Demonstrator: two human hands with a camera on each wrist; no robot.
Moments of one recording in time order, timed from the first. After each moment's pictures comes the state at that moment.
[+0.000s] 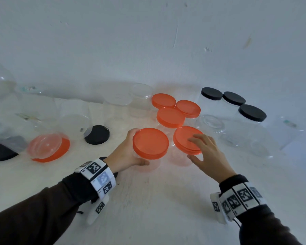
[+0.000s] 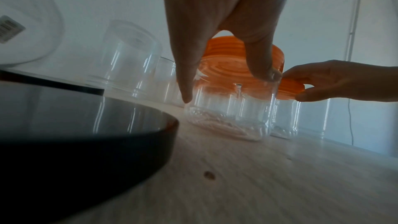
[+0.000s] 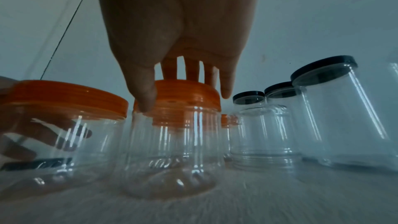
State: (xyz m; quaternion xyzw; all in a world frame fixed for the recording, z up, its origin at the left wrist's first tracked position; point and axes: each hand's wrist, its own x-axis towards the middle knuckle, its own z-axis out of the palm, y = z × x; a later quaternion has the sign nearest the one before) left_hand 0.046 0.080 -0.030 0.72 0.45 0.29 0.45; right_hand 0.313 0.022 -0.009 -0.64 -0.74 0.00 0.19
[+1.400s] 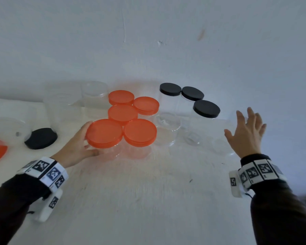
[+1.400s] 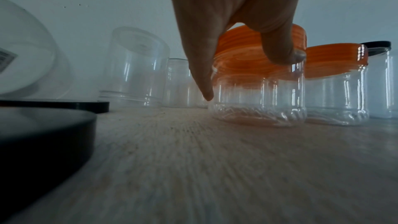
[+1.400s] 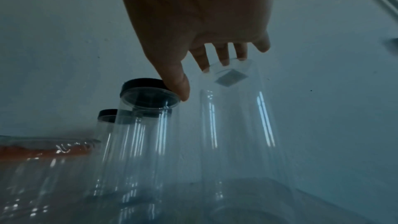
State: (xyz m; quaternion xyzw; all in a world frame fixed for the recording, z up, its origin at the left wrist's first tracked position) left_hand 0.102 0.102 -0.027 0.69 0.49 0.33 0.42; right_hand 0.553 0.038 0.024 -0.81 -0.53 -0.14 0.20
